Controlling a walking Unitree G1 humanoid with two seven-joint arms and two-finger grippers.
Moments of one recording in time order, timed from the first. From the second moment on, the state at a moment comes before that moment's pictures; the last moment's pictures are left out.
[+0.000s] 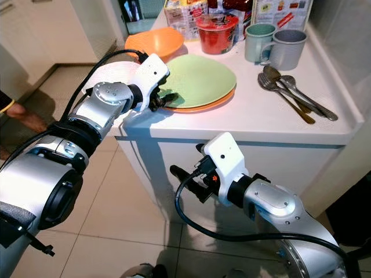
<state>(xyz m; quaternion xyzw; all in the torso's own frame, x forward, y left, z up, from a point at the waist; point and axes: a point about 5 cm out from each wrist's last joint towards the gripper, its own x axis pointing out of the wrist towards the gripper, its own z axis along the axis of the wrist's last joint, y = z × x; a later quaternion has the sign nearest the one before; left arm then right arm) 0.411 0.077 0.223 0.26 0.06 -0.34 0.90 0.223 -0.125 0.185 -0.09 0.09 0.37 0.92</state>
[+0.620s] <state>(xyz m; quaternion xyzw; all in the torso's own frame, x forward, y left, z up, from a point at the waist) 0.407 0.066 0.214 0.28 0.06 -0.36 0.89 0.221 -0.124 0.184 -0.08 0.10 0.37 0.92</state>
